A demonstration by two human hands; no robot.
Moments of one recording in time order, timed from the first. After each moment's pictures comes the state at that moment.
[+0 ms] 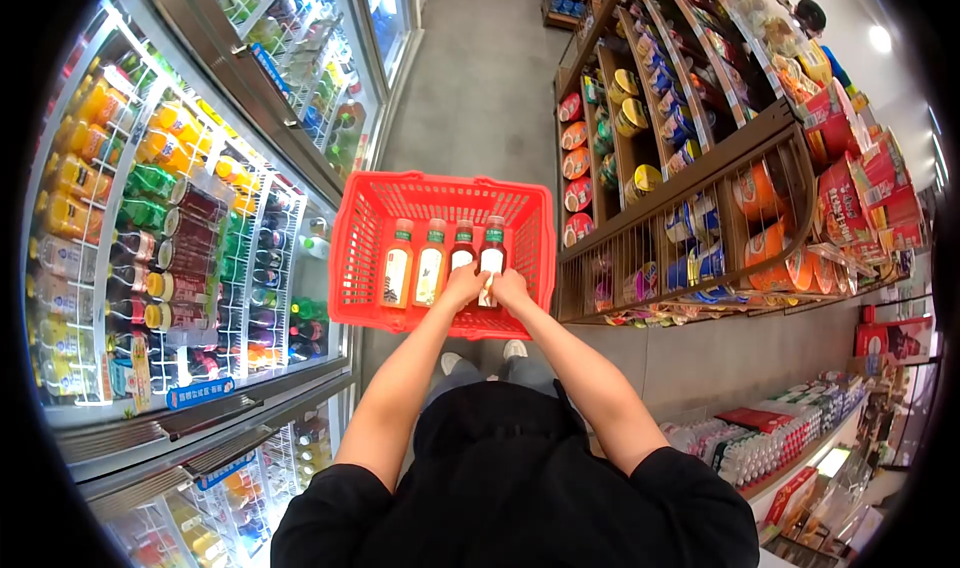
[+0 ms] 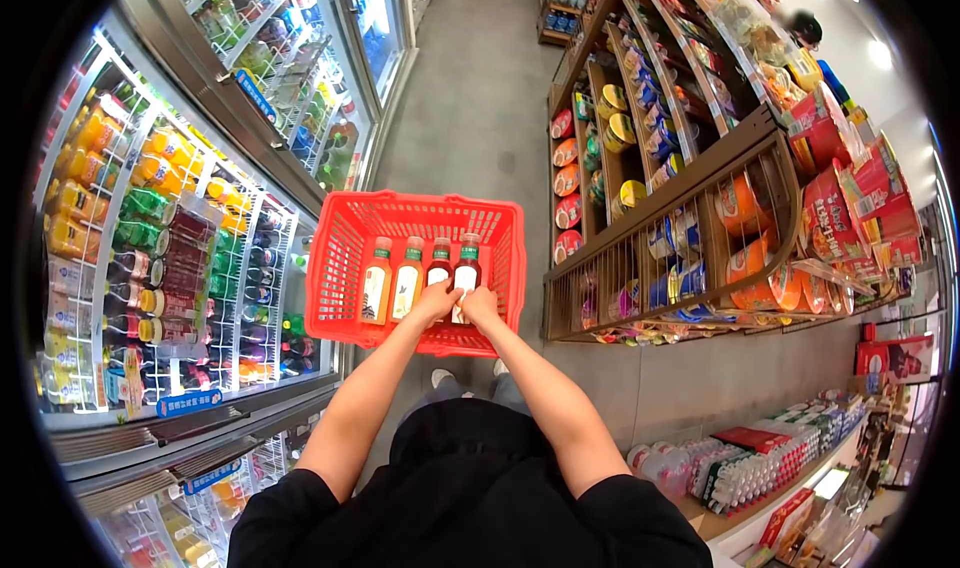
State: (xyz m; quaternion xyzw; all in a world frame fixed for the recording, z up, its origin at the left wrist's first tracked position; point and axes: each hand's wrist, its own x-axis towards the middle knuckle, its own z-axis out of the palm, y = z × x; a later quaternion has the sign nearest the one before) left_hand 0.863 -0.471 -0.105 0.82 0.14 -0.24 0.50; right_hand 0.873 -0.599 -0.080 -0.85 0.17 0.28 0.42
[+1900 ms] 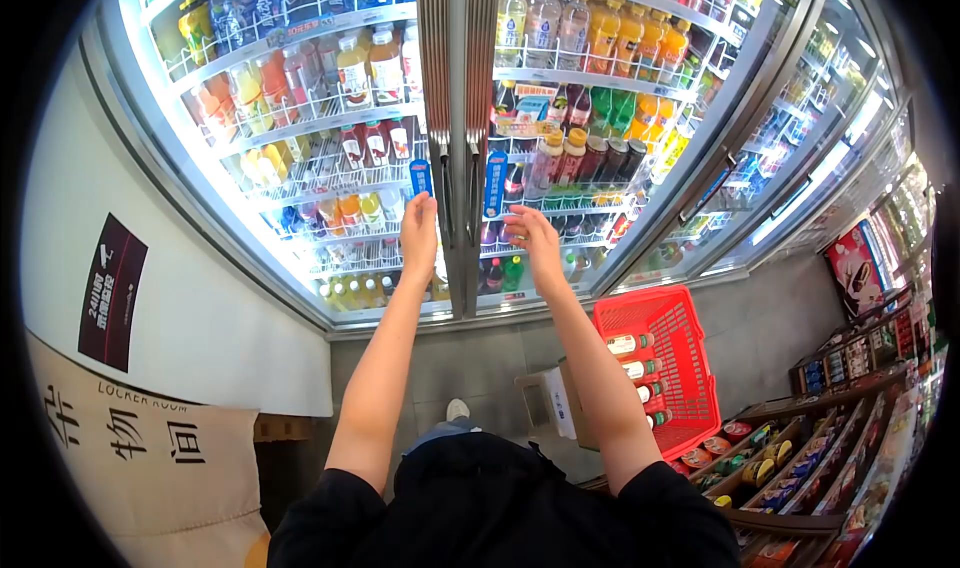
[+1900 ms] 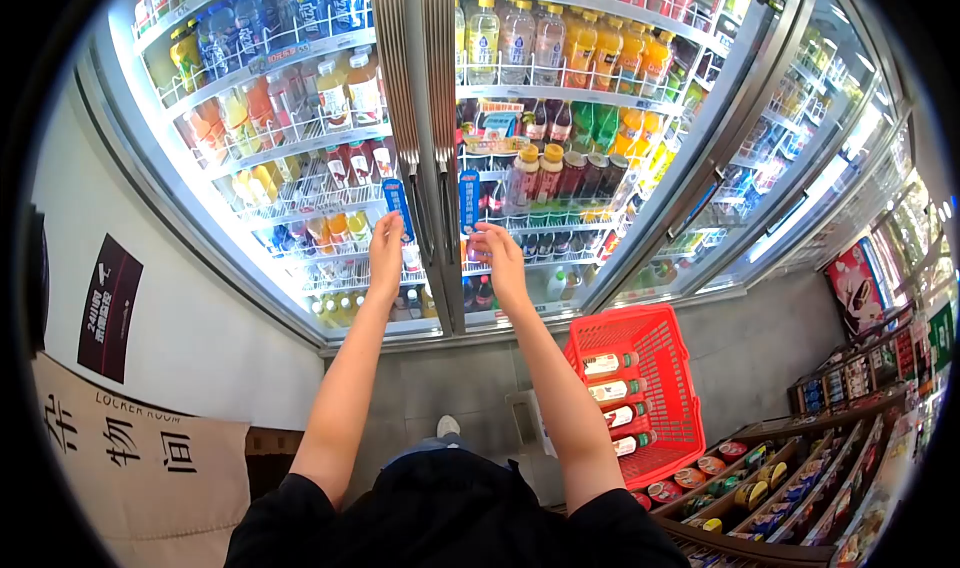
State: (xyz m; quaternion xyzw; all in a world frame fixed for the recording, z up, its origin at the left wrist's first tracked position) left_hand 0.424 -0.234 0.110 0.46 0.50 0.62 0.39; right_hand 0.635 -0.271 0.127 -0.40 -0.45 0.52 0.60
